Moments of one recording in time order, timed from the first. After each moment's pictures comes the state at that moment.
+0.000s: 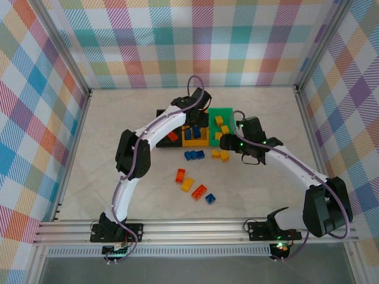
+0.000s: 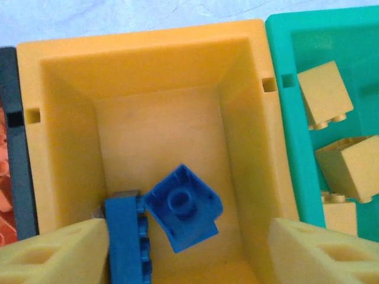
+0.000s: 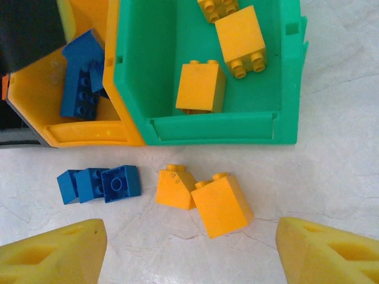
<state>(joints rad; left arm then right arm) -0.65 2.26 2.08 -0.90 -0.18 -0.50 0.41 1.32 0.88 -0.41 -0.12 0.49</state>
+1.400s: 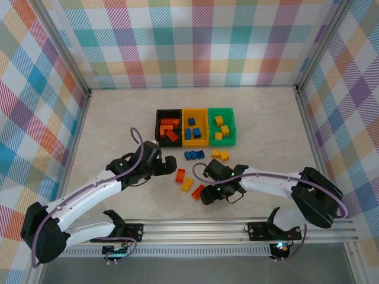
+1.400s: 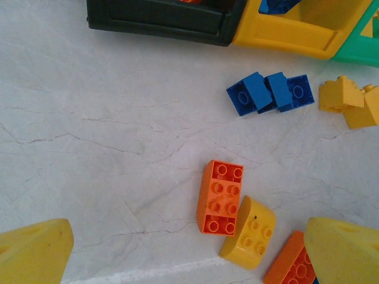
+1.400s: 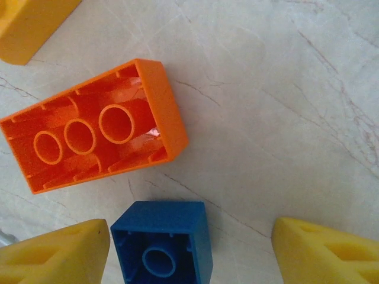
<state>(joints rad) -0.69 1.07 0.76 -0.60 -0.13 -0.75 0.97 1.42 0.69 -0.54 -0.14 0.52</state>
